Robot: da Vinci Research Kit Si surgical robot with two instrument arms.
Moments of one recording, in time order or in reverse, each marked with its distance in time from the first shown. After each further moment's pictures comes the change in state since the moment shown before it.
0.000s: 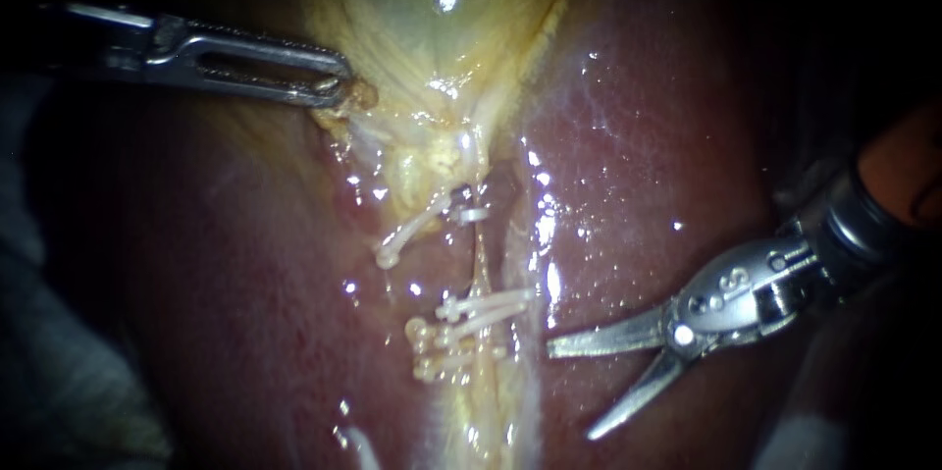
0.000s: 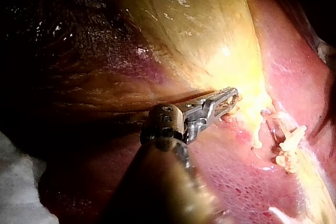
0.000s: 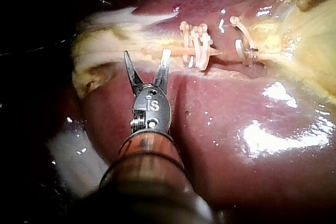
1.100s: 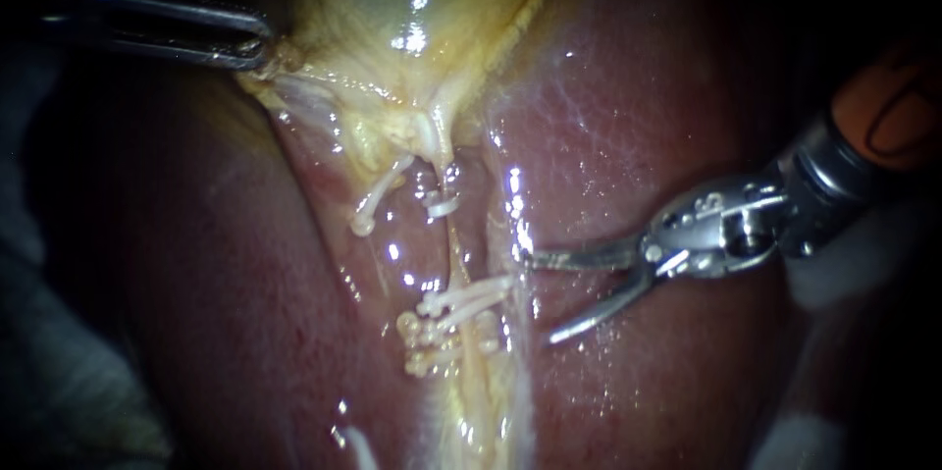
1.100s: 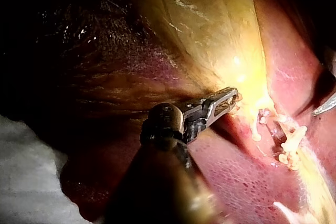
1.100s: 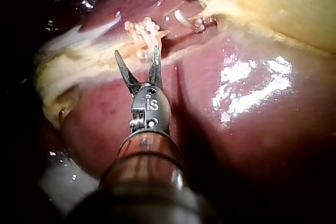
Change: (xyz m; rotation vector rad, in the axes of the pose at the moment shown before) right arm -0.001 0.007 -0.001 -0.009 0.012 0.296; left arm 0.002 0.002 -0.008 0.030 0.022 -0.018
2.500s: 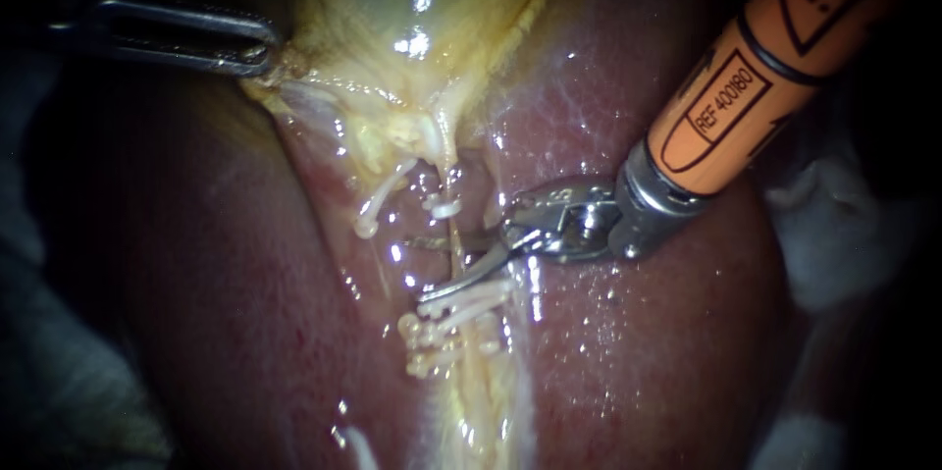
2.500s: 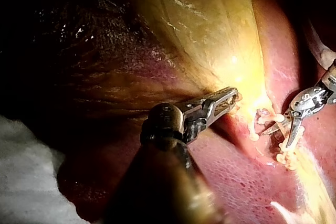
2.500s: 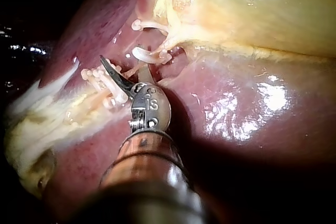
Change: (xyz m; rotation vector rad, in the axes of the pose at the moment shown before) right arm 0.000 0.007 0.012 0.098 0.152 0.112; left arm 0.000 0.000 0.000 0.006 0.005 -0.001
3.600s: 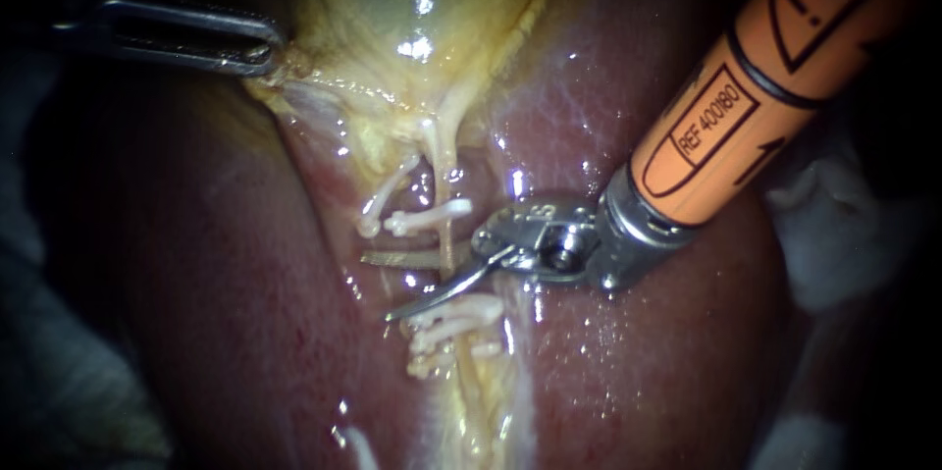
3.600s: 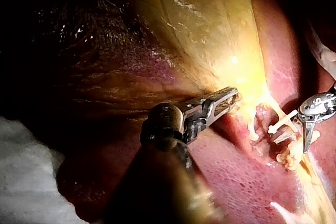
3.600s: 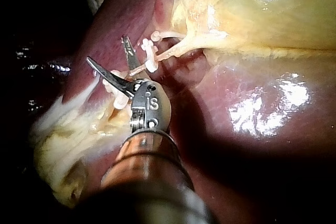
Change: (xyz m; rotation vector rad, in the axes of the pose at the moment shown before) right arm 0.004 -0.004 0.001 0.152 0.155 -0.006; left arm 0.000 0.000 0.000 -0.001 -0.001 -0.001
